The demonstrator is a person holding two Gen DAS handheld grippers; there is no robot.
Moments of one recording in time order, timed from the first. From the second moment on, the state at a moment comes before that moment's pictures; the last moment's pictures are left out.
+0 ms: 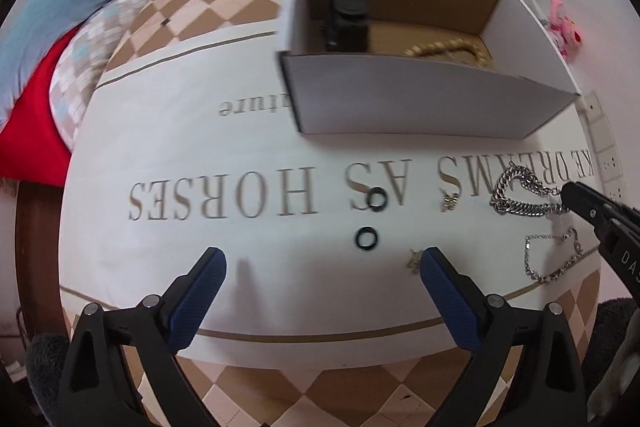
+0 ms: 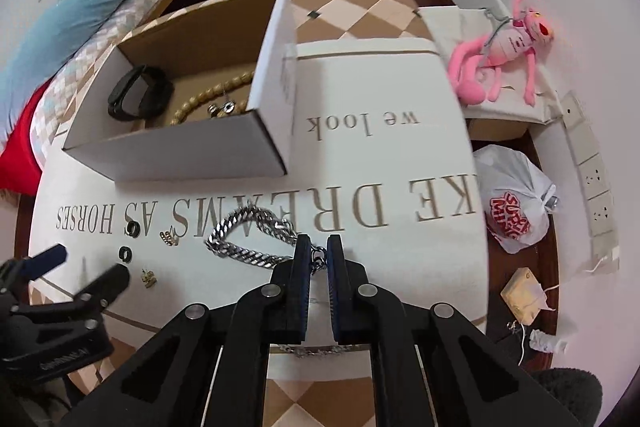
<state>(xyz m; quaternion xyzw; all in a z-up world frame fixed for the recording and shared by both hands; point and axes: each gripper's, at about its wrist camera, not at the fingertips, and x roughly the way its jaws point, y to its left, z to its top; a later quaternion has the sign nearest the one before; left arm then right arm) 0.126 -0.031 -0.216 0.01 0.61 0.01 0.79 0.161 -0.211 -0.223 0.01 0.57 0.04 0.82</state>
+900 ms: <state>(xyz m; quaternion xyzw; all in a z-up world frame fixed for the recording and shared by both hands) 0.125 -0.047 -0.196 0.04 0.59 -0.02 0.81 0.150 -0.207 -0.205 0.02 0.56 0.05 0.82</state>
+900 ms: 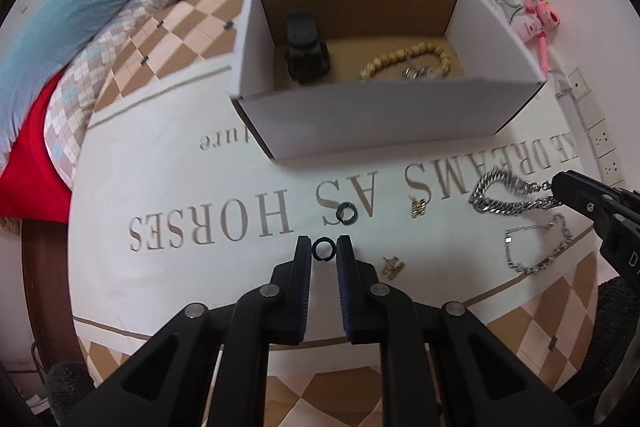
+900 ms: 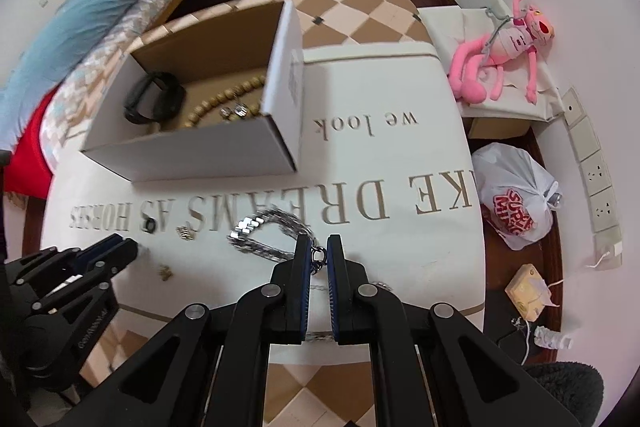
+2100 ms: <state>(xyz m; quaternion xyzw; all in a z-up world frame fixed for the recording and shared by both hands) 0.287 -0.022 -0.107 -0.05 0.59 -0.04 0.80 0.260 -0.172 -0.150 0.07 0.59 0.14 0.79</state>
